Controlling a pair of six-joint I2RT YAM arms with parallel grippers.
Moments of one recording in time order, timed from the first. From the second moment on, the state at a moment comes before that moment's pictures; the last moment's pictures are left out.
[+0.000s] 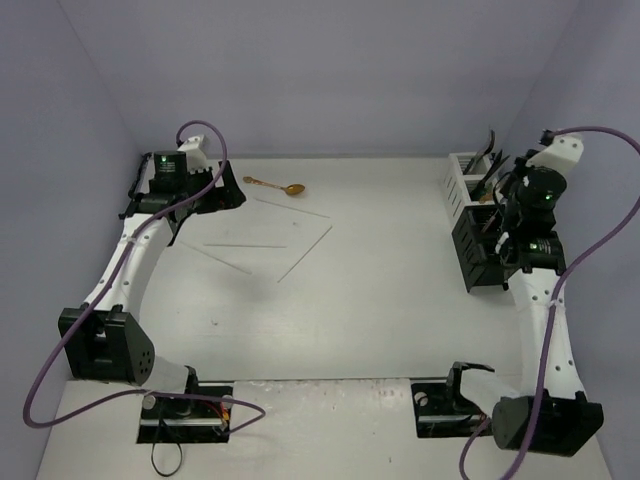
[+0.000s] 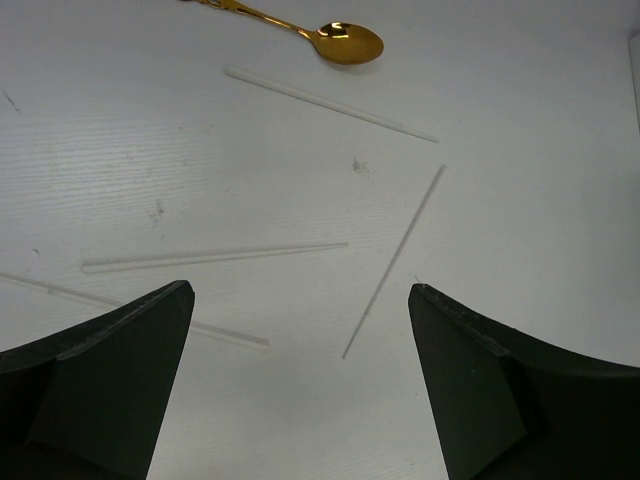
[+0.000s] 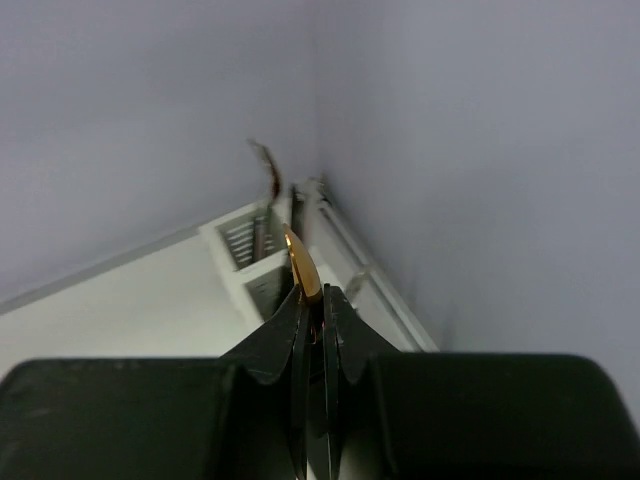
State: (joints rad) left arm -0.09 1.44 1.34 -0.53 0.29 -0.27; right arm -0.11 1.05 1.11 -0.11 0.32 0.06
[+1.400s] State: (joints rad) left arm -0.15 1.54 1.36 -0.50 0.13 -0.10; right arm -0.32 1.44 1.04 0.06 0.03 -0.09
